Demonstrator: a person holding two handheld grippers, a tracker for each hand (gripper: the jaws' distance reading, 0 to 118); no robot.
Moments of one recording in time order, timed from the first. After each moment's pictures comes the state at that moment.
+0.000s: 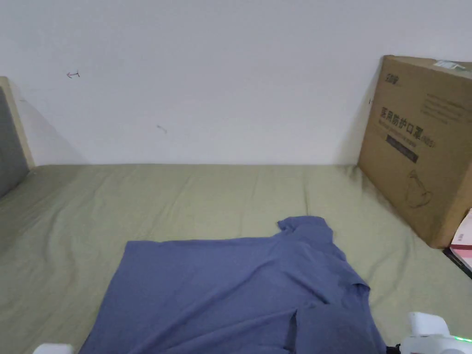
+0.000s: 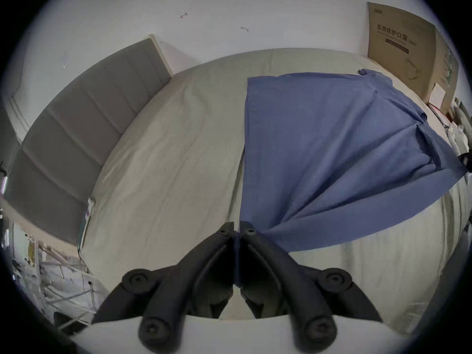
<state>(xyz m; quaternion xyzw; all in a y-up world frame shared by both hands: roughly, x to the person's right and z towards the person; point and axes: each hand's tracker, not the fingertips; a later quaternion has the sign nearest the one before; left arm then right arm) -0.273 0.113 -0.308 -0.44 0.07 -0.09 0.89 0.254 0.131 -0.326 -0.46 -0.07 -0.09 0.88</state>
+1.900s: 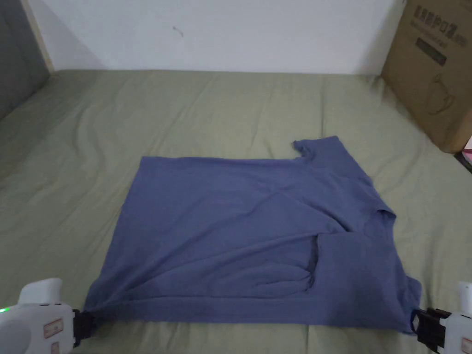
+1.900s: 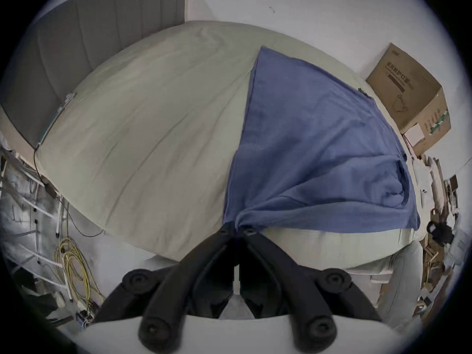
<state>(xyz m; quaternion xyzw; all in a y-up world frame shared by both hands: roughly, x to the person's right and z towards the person) -0.319 0.087 -0.204 -0.50 0.04 0.11 0.86 0.235 0.132 -0.155 -0.43 -0.04 -0.11 0.89</state>
